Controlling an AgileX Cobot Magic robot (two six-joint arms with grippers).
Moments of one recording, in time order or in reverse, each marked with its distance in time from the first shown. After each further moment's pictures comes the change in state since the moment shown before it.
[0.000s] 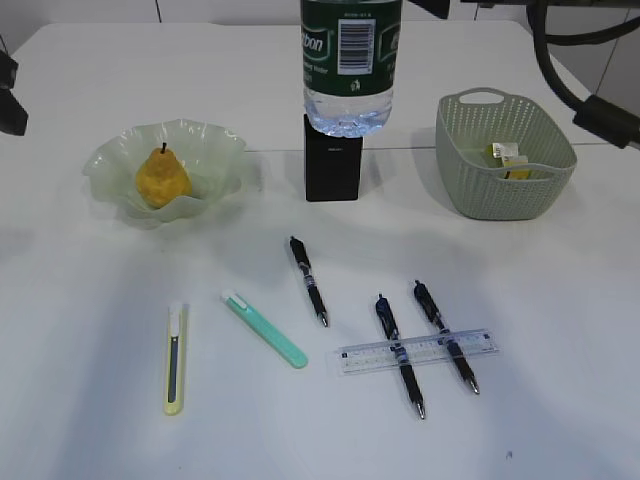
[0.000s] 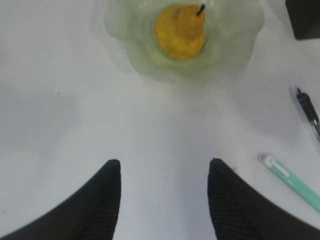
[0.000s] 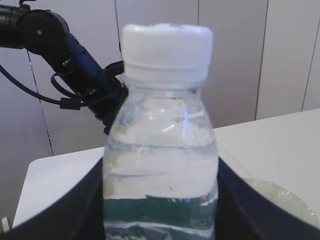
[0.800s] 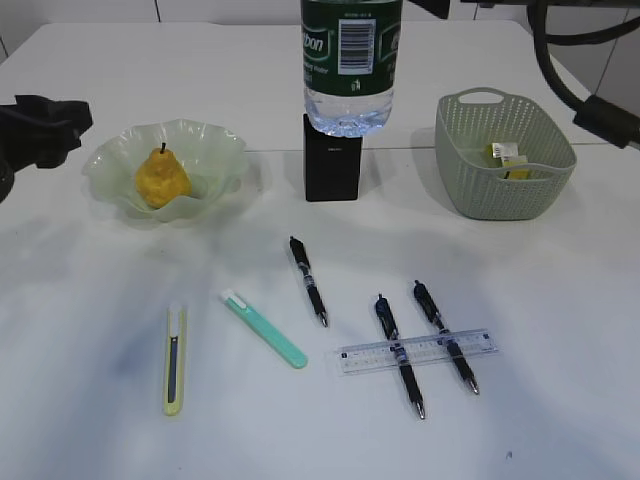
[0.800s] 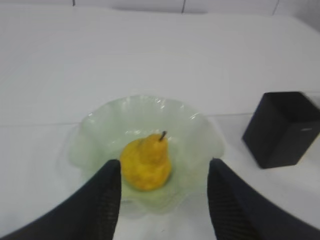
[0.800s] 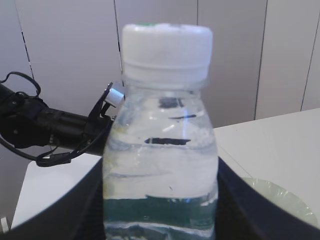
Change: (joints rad) left arm -0.081 0.000 0.563 0.133 -1.241 -0.166; right arm 0.000 0.000 0.000 0.000 -0.002 -0.001
